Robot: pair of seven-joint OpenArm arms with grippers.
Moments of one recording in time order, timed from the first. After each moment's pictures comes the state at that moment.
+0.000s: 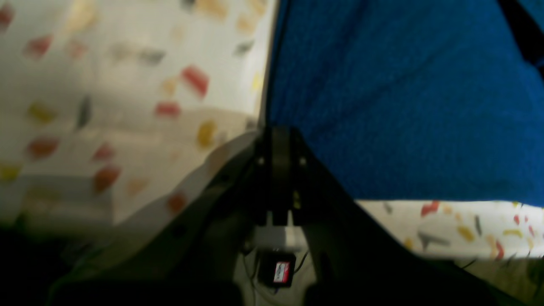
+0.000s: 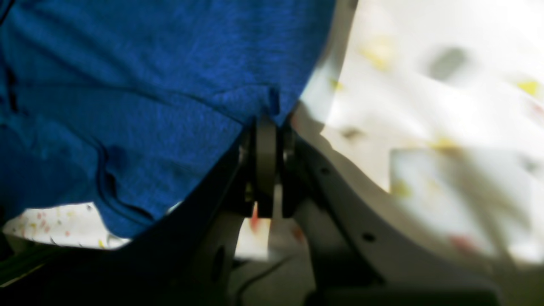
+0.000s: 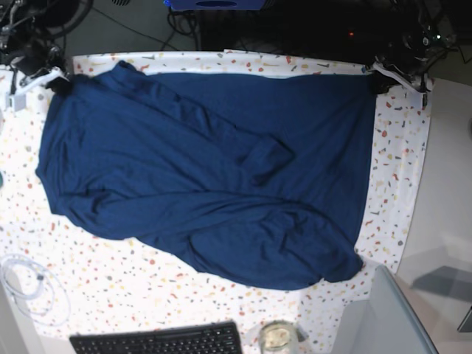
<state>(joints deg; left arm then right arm) 20.8 -8.9 -41.0 74.1 -22.0 -41.2 35.7 -16.1 2.1 48.9 74.4 28.8 39.9 -52.8</state>
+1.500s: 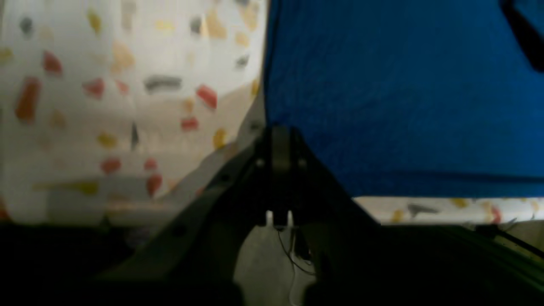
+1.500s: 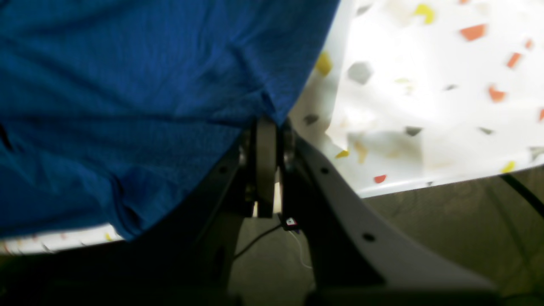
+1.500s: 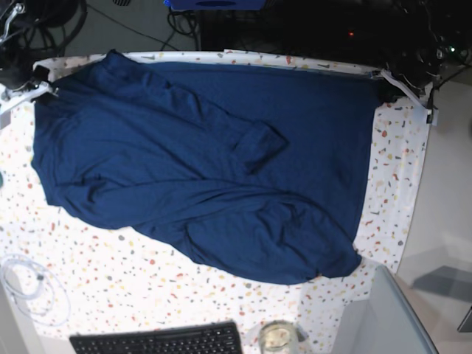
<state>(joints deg) 19.8 -9.7 -40.9 86.0 -22.0 -41.2 48.7 -14.0 -2.3 50.0 95.3 21.7 26.8 -67.9</state>
